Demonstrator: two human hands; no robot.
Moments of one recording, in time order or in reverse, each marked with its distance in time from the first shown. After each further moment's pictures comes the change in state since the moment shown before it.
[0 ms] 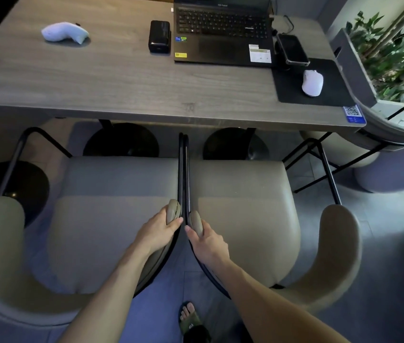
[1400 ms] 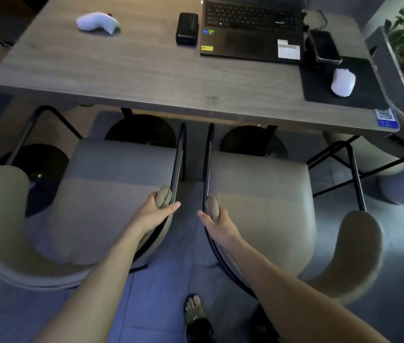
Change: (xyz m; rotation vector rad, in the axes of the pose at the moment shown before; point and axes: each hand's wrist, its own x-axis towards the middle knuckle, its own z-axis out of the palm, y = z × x) left_hand -0.006 -0.024 -0.034 -0.360 0.070 -0.223; right_hand 0.022 -0.003 -0.005 0.216 -0.035 0.019
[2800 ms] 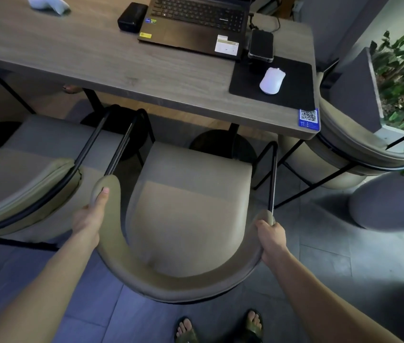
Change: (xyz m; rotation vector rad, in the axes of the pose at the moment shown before) left_hand -0.064 0.059 0.207 -0.647 0.629 -0.321; right_hand 0.044 0.192 -0.326 0.367 0.396 0.178
